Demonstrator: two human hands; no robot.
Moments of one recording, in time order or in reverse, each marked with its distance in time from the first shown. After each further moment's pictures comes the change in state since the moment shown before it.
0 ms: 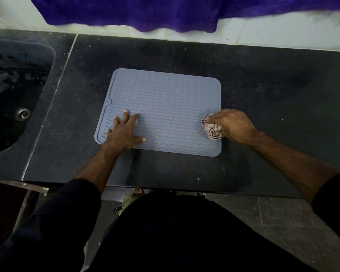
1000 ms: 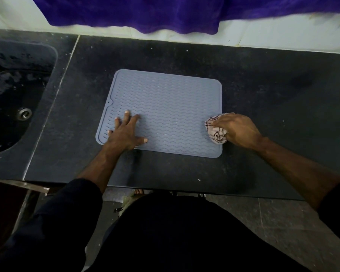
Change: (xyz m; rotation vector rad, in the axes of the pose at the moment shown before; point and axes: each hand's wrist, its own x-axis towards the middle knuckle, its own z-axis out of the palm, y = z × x) left_hand 0.003 -0.003 0.003 -0.008 0.011 -0.001; right_hand -0.013 0.004 0.001 0.022 -0.013 0.020
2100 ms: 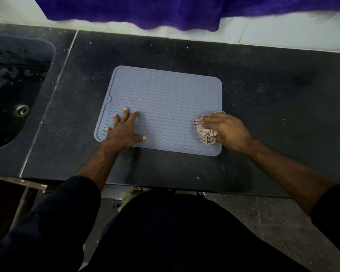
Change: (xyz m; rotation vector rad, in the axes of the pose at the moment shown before) left_hand 0.000 0.001 0.000 -0.030 -0.002 0.003; right_hand 0.006 -0.025 0.007 0.026 0.048 -0.100
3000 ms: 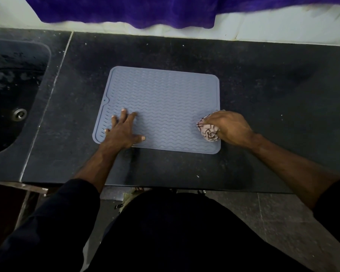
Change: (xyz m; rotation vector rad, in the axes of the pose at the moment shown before) left_hand 0.000 0.002 -0.001 0.014 -0.008 -0.008; right_hand -0.002 0.006 -0.008 0.033 -0.064 0.111
